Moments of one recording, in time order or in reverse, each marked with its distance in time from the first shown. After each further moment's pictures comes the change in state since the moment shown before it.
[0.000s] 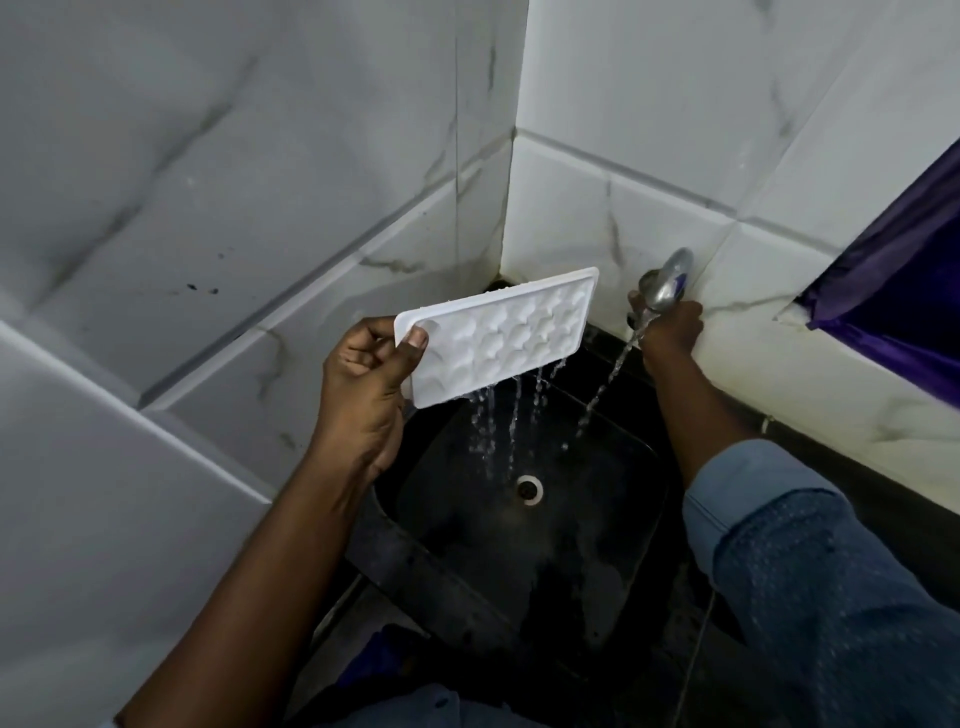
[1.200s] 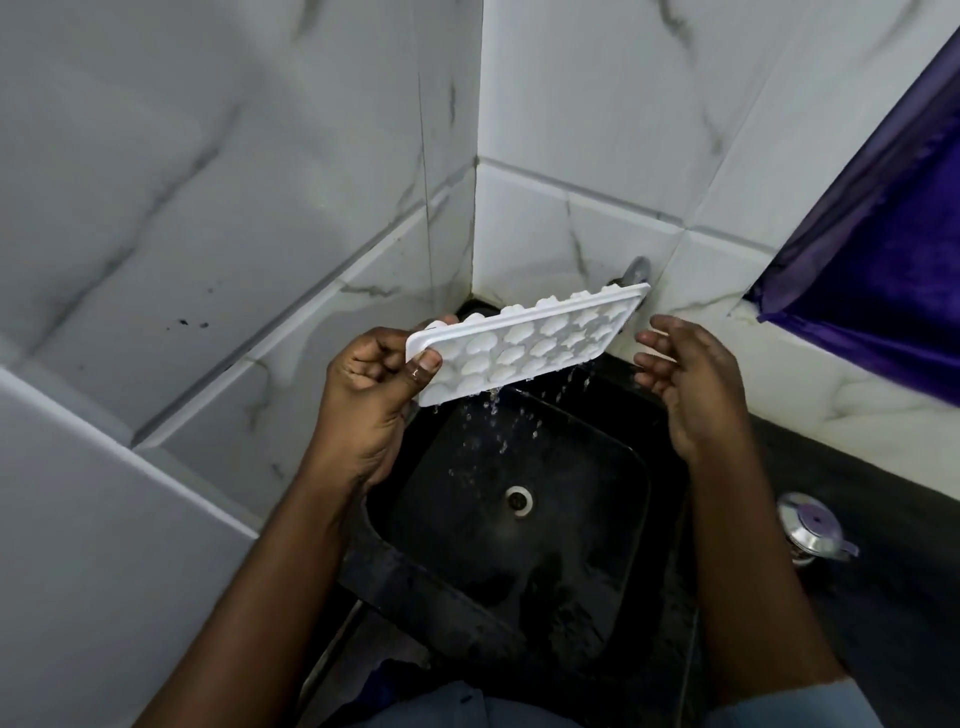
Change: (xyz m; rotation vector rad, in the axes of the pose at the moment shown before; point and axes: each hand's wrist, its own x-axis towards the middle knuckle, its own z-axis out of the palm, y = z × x) left_hand -0.011 0.023 0.011 -0.136 -0.320 0.072; right_hand -0.152 -0.007 -0.113 0.621 -0.265 -0.095
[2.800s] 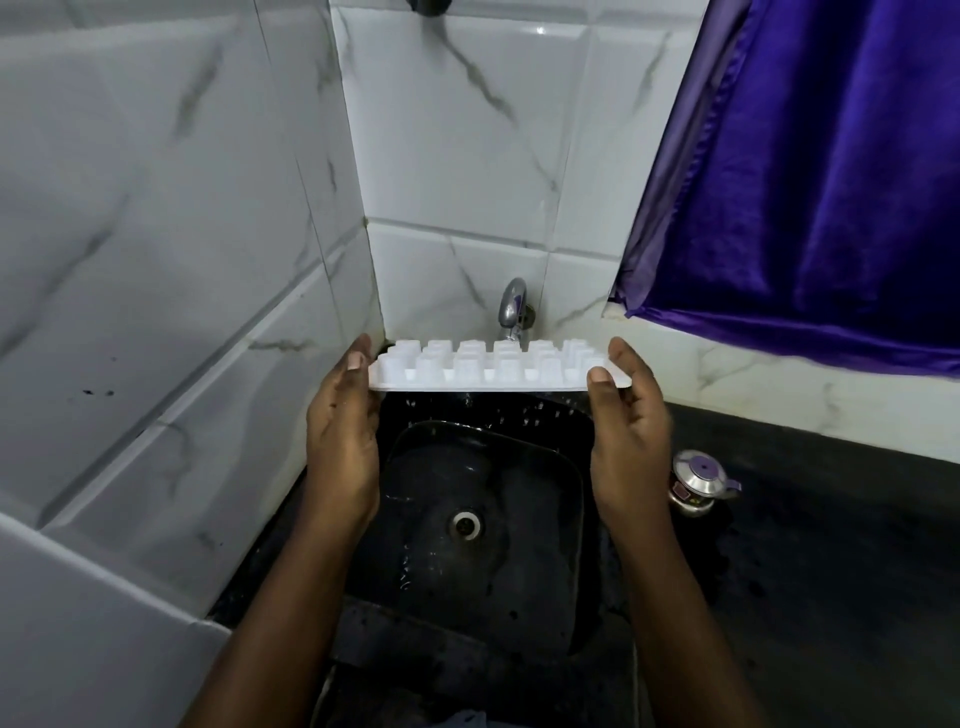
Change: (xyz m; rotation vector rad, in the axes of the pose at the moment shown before) left_hand -0.022 -0.020 0.052 0.178 0.181 -0.088; right_hand -0.147 -0.018 -0.021 -0.090 0.213 -0.428
